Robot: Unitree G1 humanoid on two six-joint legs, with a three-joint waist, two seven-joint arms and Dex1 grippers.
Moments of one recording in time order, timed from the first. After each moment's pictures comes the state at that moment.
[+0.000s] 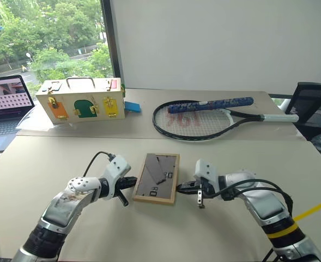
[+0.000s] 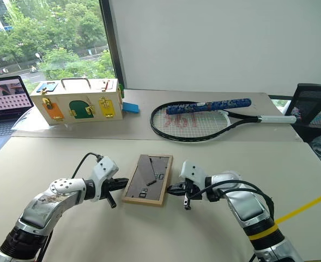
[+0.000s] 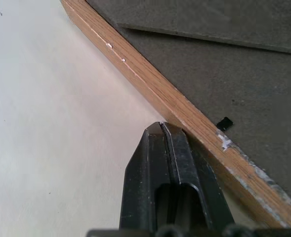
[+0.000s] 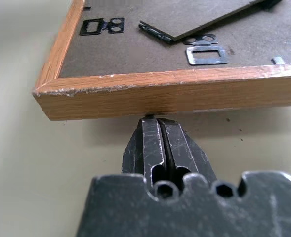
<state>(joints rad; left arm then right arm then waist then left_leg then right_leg) -0.29 0.67 -0.14 -0.27 -0.34 0.74 -0.72 -0.42 -0.59 0.26 -0.11 0.16 0.44 1.07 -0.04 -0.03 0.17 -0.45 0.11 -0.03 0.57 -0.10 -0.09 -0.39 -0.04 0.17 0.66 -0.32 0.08</state>
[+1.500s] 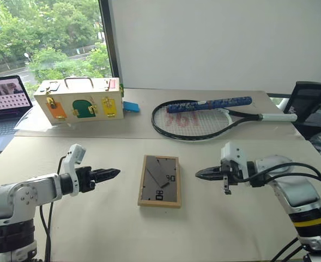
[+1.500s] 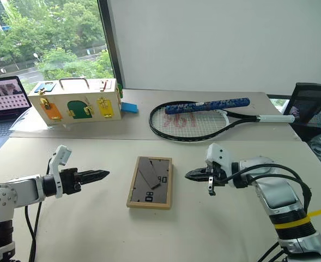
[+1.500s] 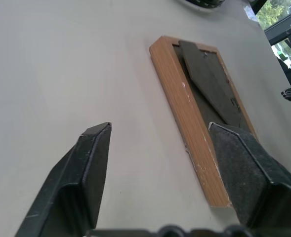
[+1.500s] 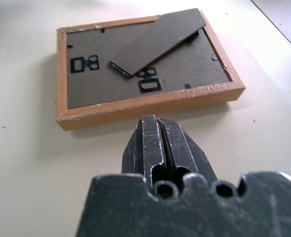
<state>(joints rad) -0.32 0.66 0.41 -0.19 -0.84 1.47 -0.66 -0.46 -0.77 0.10 -0.15 0.34 0.45 1.23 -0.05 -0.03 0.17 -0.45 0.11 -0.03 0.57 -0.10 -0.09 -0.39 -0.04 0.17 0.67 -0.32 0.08</state>
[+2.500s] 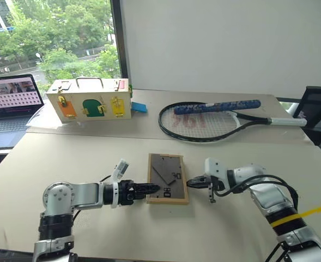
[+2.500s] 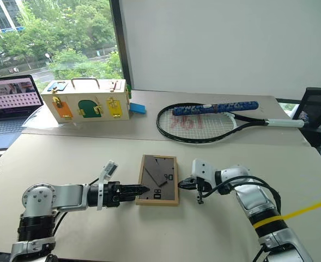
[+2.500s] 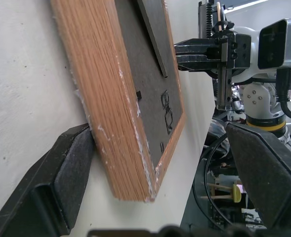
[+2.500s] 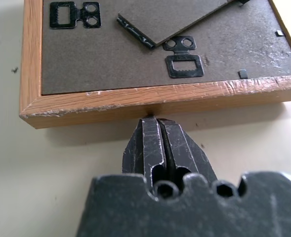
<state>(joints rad) -0.43 0.33 0.28 0.01 -1.34 1.60 -0.11 -0.50 -0.60 0.26 0.19 0.10 0.07 1.19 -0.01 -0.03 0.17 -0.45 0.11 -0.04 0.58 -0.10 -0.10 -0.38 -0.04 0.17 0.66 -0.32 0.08</state>
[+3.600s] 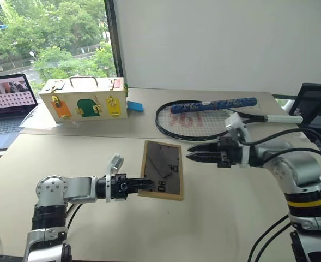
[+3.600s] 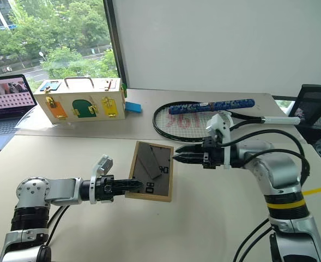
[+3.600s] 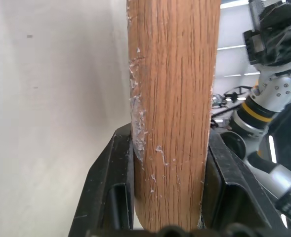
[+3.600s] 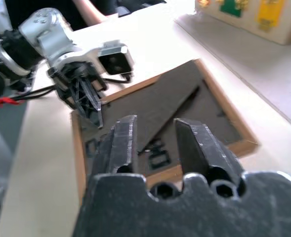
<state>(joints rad) -0.51 0.49 0.23 0.19 -1.53 1.61 -0.28 -0.68 -0.64 0.07 -0.11 0.56 0.78 1.12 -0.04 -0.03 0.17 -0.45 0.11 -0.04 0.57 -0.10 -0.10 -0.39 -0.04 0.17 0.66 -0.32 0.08</state>
